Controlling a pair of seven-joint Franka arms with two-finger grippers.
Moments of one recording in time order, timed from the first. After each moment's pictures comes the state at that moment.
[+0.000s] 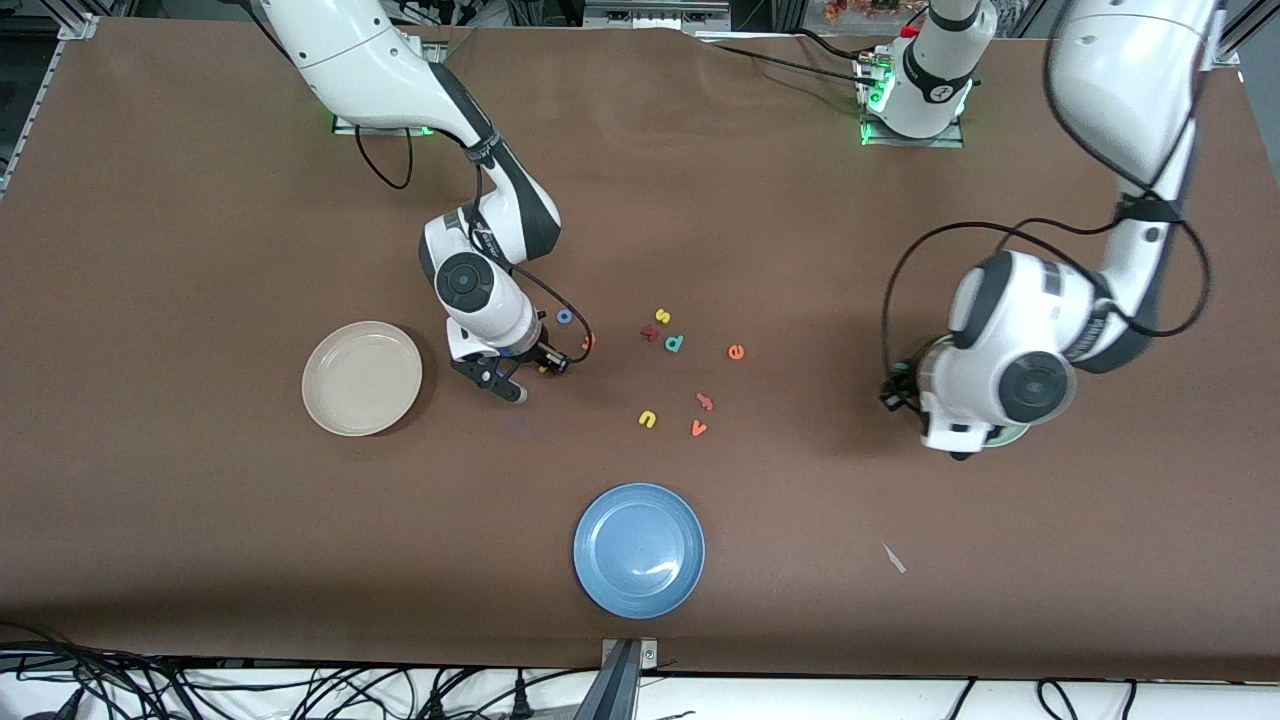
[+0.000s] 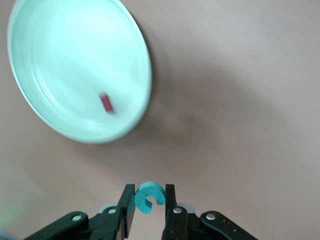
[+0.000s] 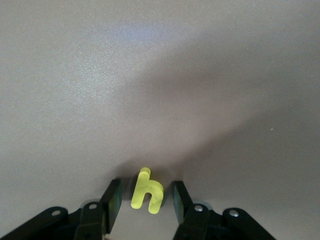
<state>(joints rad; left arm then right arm) 0.03 0.58 -0.21 -1.57 0.07 1.77 -0.81 0.55 0.65 0.01 -1.83 0.16 2.51 0.95</state>
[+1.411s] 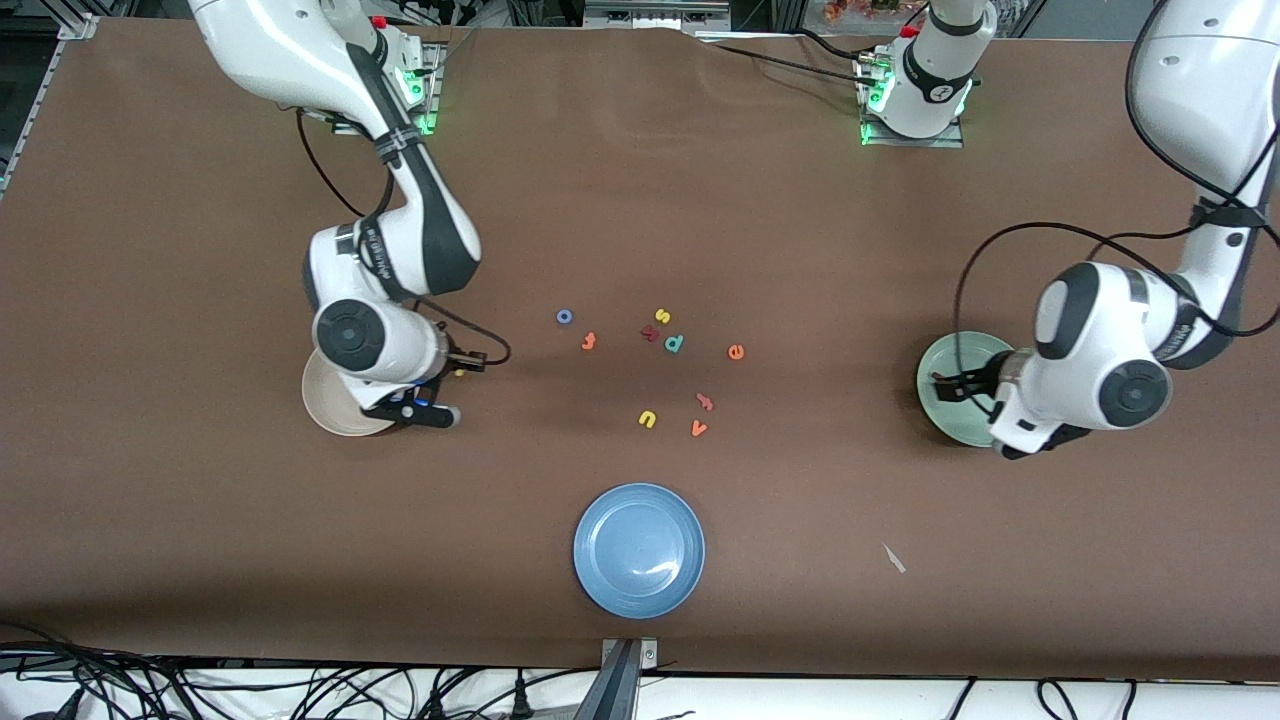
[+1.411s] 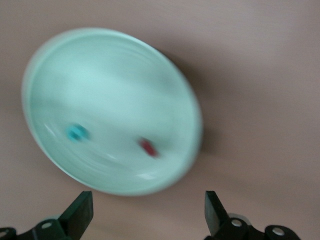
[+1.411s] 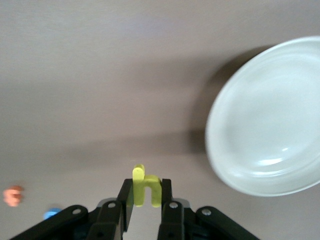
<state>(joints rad) 0.27 0.57 -0.42 -1.68 0.16 1.86 -0.65 0.51 0.57 -0.20 -1.63 0.16 1.95 0.32</state>
